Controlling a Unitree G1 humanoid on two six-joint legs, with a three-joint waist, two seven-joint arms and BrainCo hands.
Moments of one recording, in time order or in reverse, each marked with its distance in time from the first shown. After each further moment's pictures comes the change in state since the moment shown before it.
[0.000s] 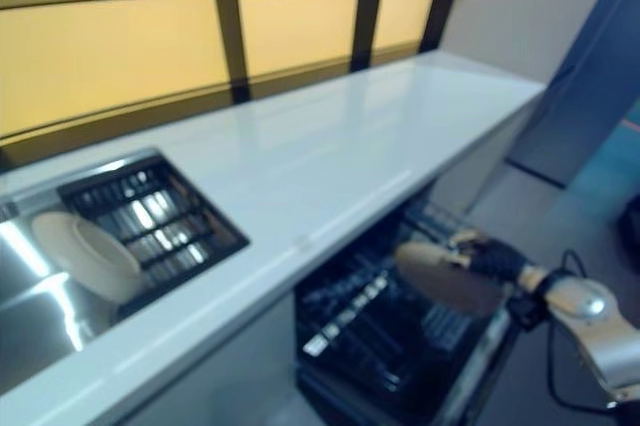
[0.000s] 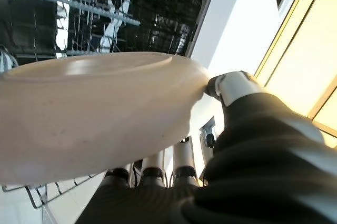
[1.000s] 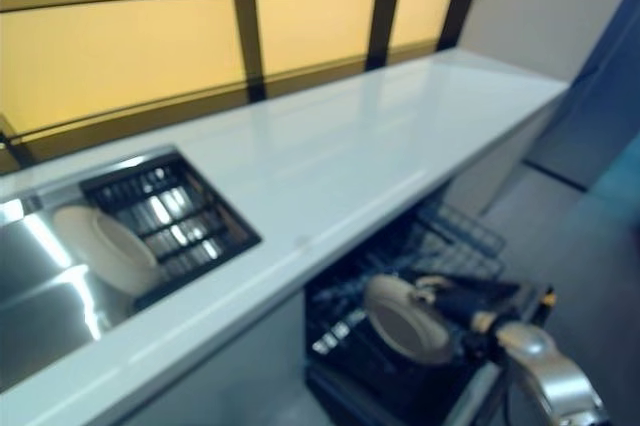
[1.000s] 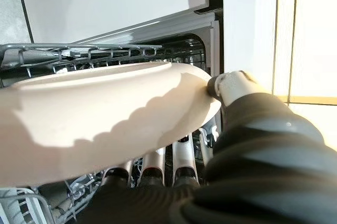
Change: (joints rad) left arm -0.007 0.002 -0.002 -0.024 0.003 0.000 -0.014; right arm 0.052 0.258 0.117 0.042 0.100 0.118 -0.093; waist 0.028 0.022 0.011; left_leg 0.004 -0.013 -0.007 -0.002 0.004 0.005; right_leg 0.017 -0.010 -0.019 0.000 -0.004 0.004
